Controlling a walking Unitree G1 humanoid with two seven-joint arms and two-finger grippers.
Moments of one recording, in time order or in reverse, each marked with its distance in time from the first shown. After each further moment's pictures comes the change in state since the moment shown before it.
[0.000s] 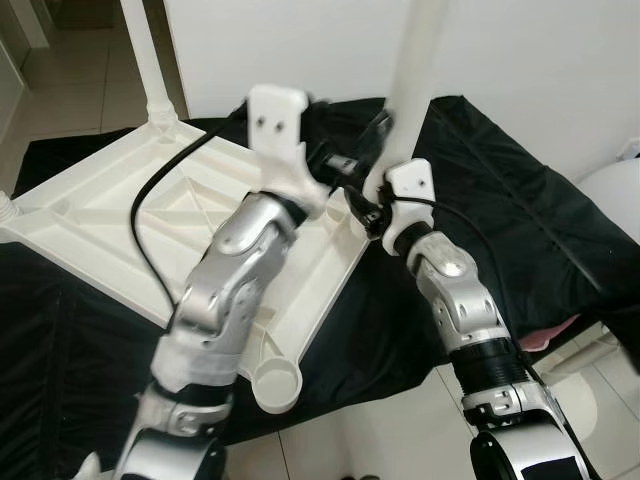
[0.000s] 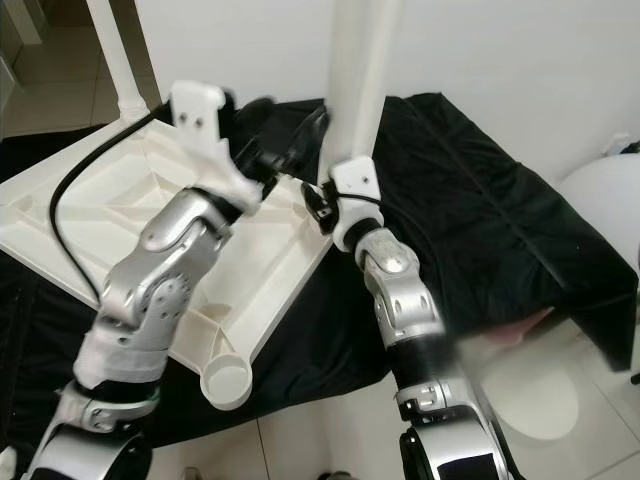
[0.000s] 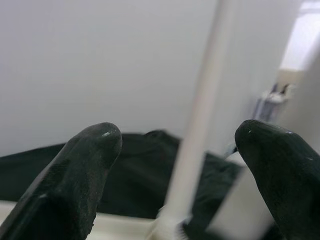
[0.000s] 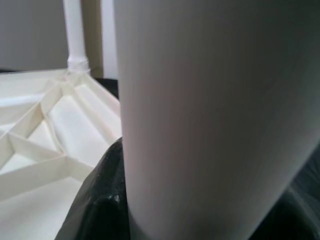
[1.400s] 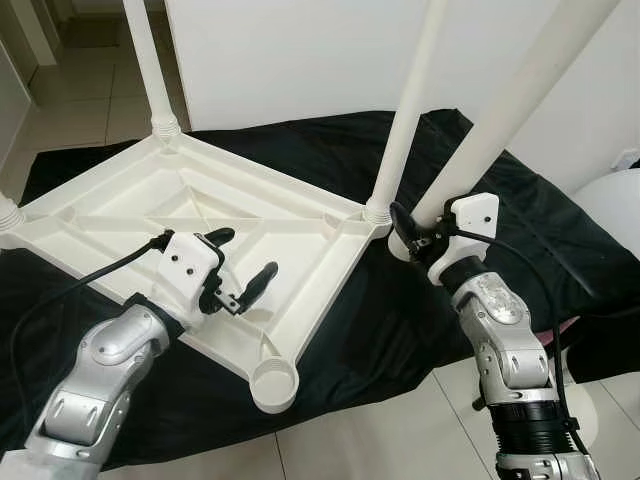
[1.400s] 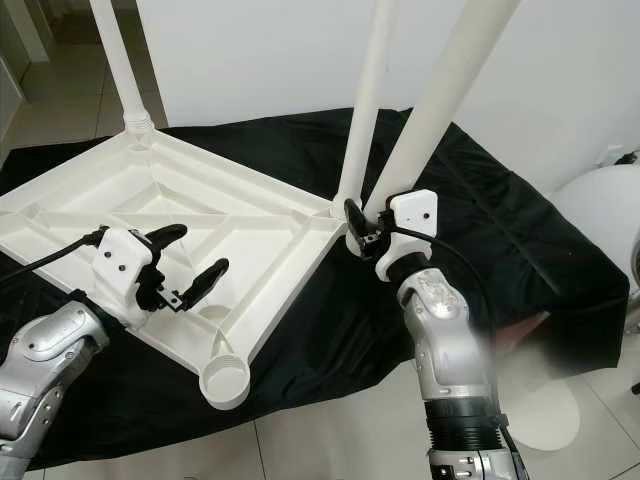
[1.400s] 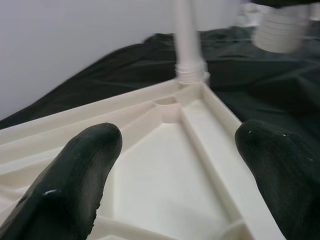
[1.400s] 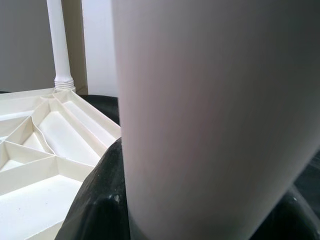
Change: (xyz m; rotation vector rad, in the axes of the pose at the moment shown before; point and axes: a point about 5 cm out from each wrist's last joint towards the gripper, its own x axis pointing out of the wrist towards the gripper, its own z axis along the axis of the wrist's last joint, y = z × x) left arm -0.114 0.051 -0.041 0.366 0.382 -0.244; right arm -0.051 -0.020 -0.001 0.004 -0.022 -0.058
